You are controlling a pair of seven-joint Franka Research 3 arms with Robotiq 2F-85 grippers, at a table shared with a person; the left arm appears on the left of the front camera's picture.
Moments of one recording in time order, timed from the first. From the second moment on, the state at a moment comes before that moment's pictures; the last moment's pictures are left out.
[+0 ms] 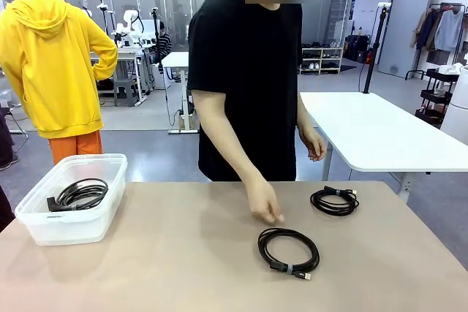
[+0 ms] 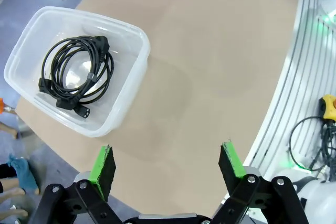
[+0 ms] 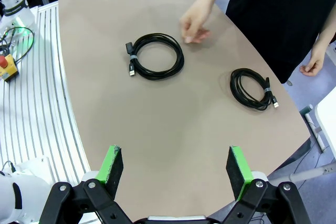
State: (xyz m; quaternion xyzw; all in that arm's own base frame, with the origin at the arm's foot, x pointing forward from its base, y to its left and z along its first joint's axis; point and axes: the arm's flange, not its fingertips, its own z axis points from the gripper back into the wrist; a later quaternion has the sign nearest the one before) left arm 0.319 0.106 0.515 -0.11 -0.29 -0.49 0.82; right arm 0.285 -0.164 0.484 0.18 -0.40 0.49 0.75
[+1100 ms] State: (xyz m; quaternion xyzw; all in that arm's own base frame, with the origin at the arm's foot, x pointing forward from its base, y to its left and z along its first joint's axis) left arm 0.319 0.105 0.515 -0.11 -0.29 -0.49 0.82; right arm 0.300 -0.110 0.519 0.14 -0.36 0.57 0.72
